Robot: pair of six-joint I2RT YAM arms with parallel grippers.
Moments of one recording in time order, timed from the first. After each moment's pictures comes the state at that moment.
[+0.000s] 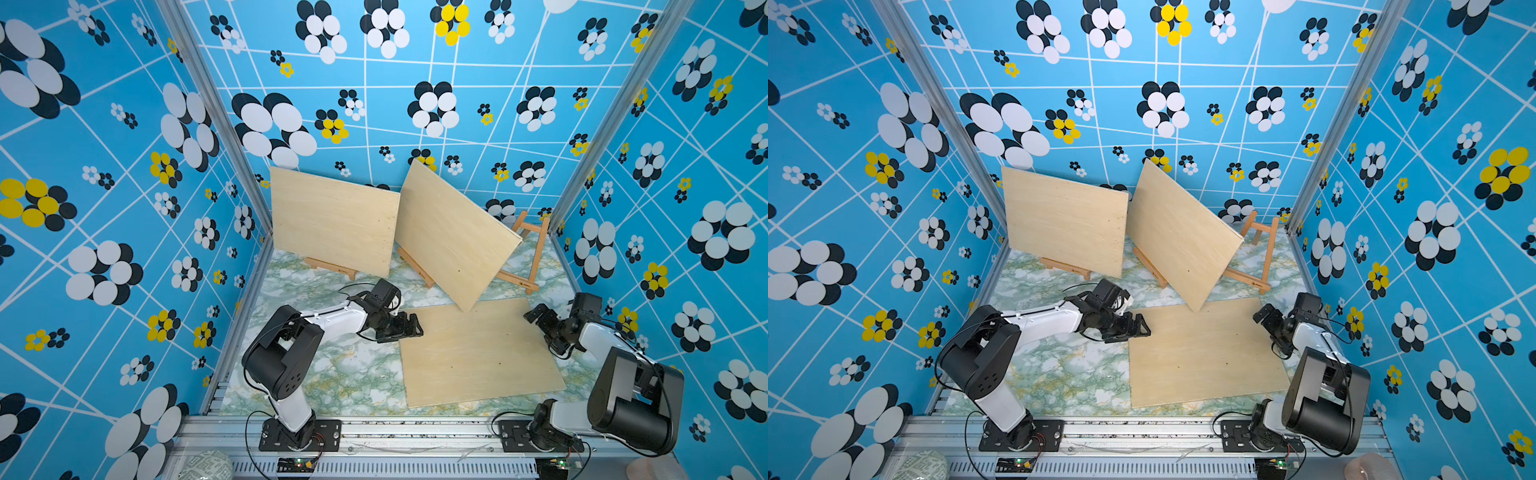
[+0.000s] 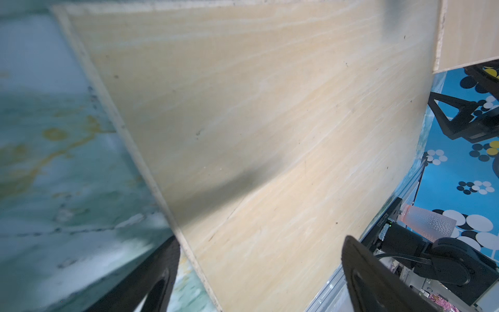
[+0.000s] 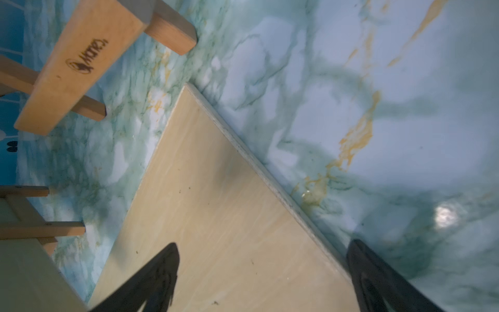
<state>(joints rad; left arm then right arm) -0.61 1.71 0.93 -0.31 0.51 -0.67 -0.41 1.36 0.60 -0.36 -0.33 0.44</state>
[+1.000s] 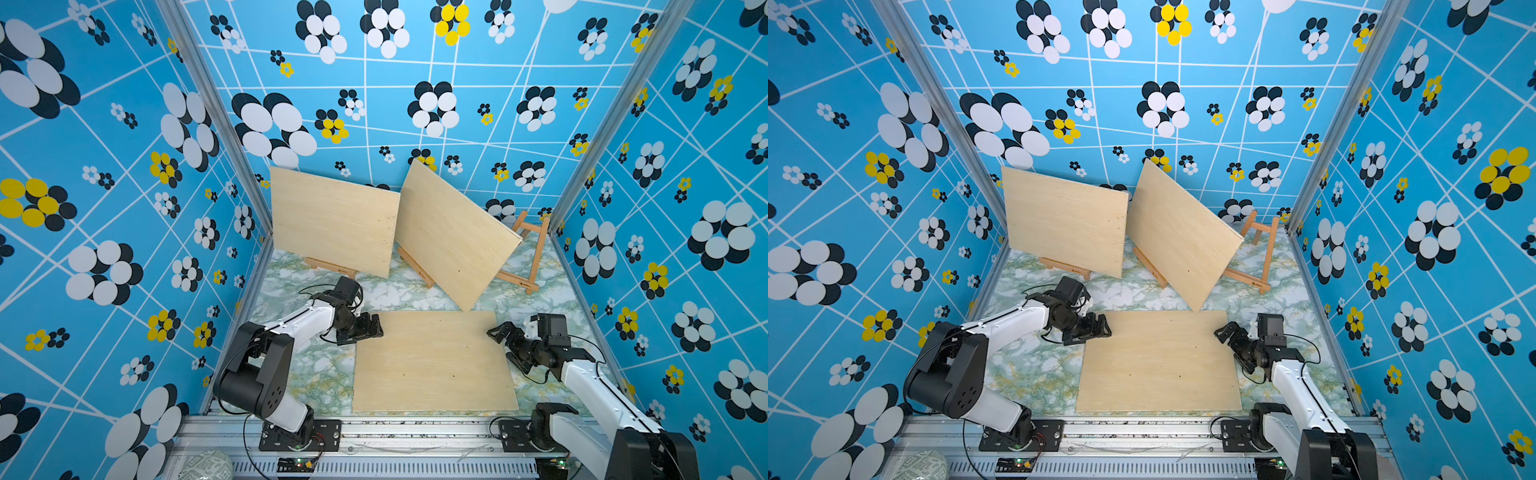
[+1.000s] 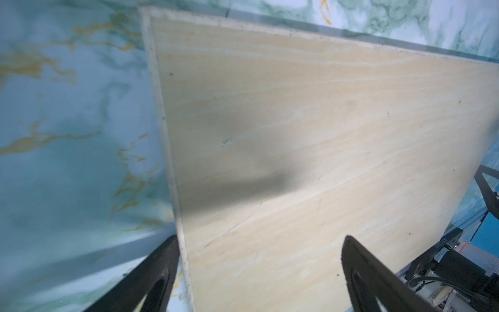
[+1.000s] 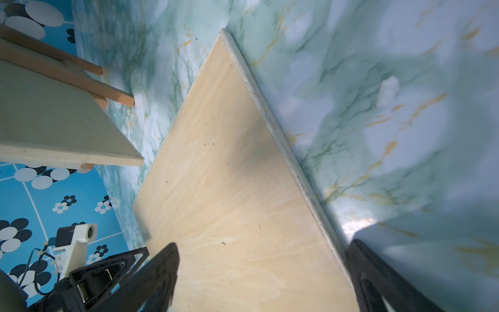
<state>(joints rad) -0.34 1.54 0.84 -0.60 0.39 -0.45 0.00 0.98 0.35 -0.40 -0.42 0.75</state>
